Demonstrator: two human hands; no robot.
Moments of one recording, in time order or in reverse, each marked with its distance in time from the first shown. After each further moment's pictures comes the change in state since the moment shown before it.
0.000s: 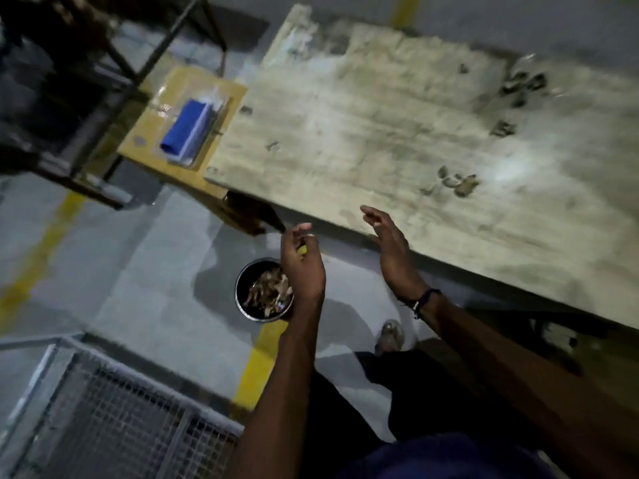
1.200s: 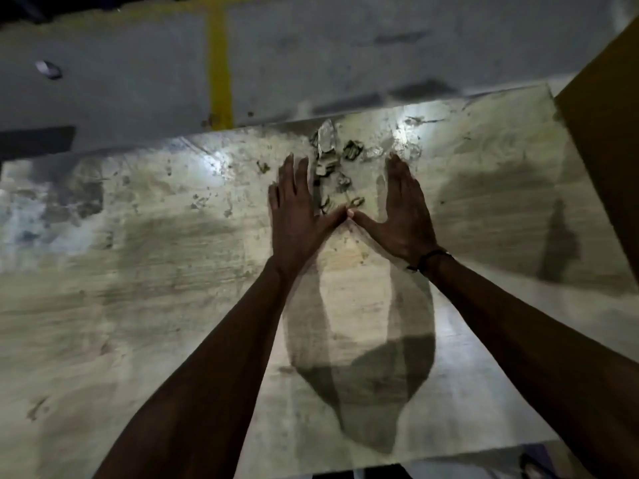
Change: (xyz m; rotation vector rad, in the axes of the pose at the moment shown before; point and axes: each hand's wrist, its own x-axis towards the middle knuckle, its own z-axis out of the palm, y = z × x) left_hand 0.127 0.041 0.510 0.776 -0.780 0.900; right_hand 0.248 0.054 -0.400 -0.942 0.634 -0.032
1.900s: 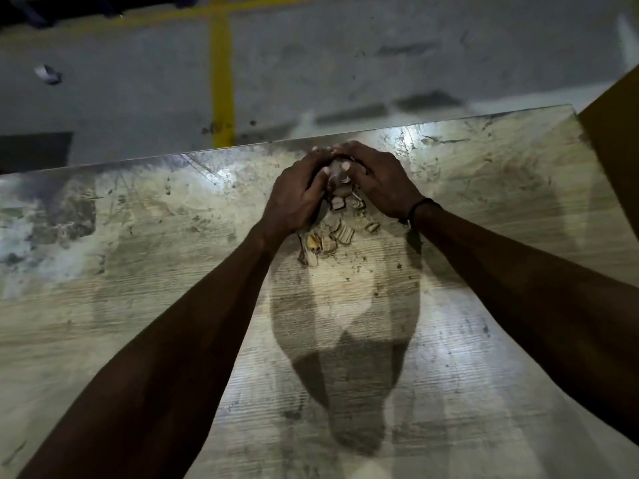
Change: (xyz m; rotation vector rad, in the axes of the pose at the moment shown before) left_hand 0.098 -0.035 -0.012 -0.330 -0.130 0.186; right_hand 0.132 -0.025 0.015 0.370 -0.150 -0.259
